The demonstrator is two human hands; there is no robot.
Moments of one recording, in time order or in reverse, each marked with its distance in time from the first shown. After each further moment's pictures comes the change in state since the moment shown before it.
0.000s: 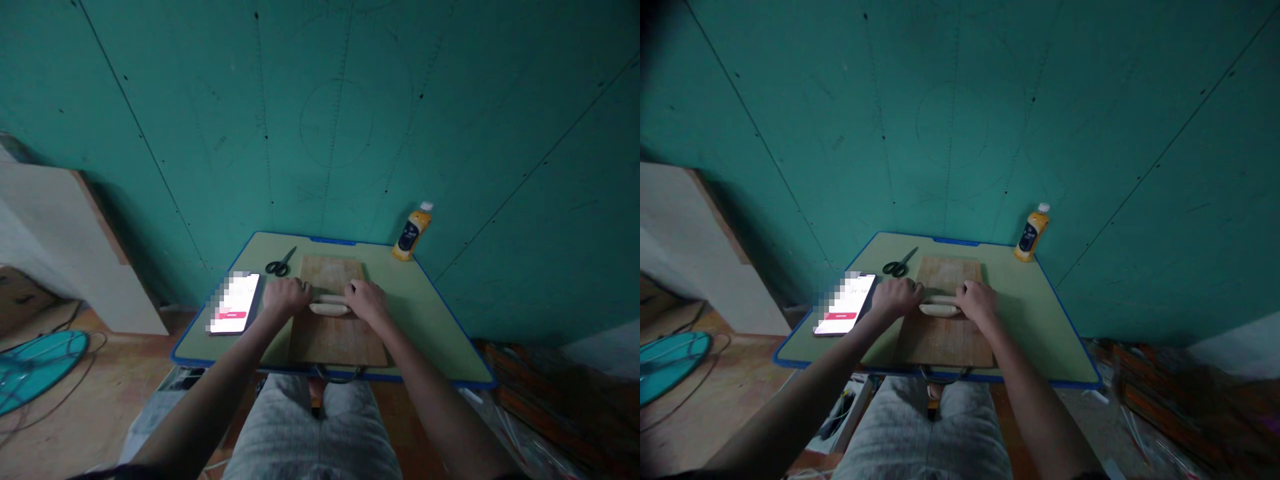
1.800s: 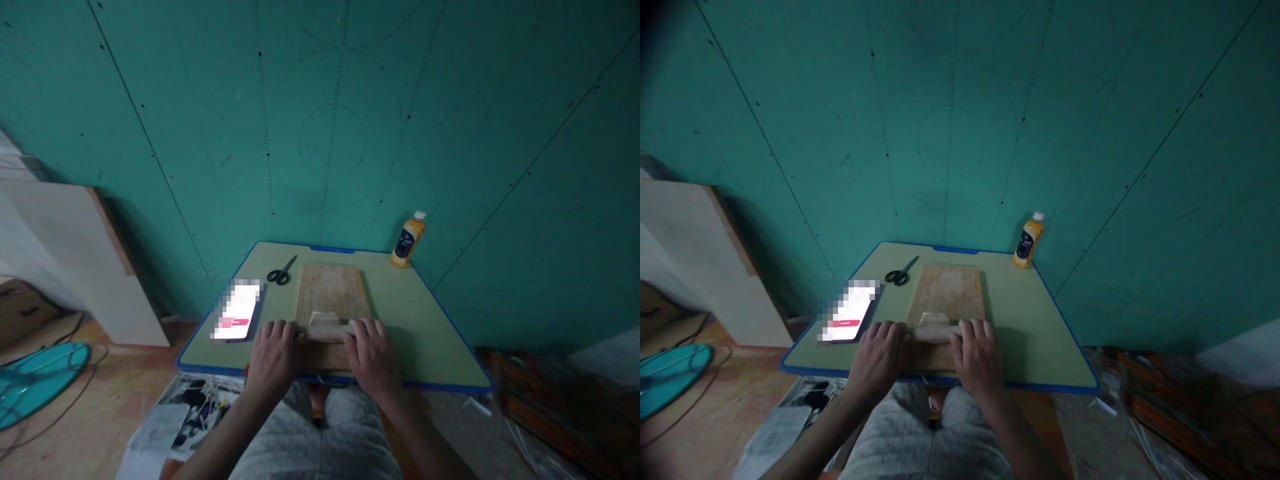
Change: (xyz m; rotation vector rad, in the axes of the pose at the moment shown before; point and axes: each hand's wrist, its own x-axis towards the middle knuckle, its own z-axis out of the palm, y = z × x) left_hand -0.098 -0.021 0.045 -0.029 0.407 0.241; right_hand -0.097 0.014 0.031 0.186 0.460 -0.378
